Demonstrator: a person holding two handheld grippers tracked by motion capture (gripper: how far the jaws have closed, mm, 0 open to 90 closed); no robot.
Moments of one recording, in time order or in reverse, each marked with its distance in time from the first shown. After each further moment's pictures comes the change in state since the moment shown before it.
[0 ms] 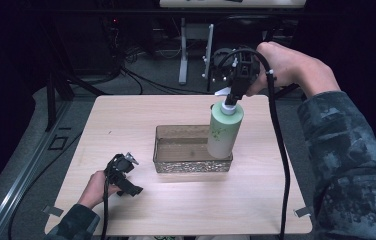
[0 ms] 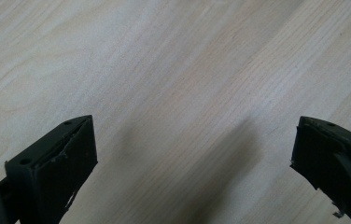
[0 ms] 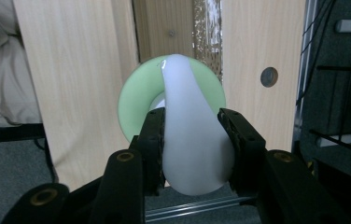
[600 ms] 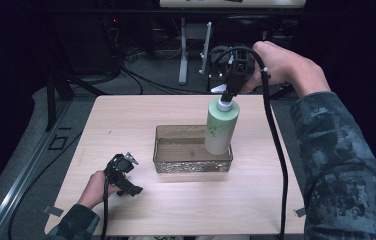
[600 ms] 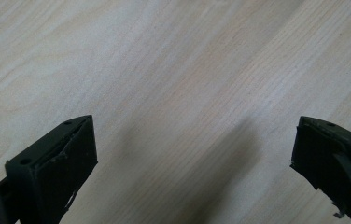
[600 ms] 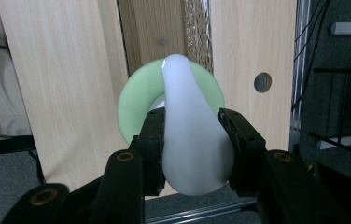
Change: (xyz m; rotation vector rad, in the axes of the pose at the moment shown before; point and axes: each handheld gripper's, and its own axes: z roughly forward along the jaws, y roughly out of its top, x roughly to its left) left arm 0.000 0.000 -0.001 0.002 -0.002 -0.002; right arm -0.014 0.004 0.010 -0.026 -0.005 0.021
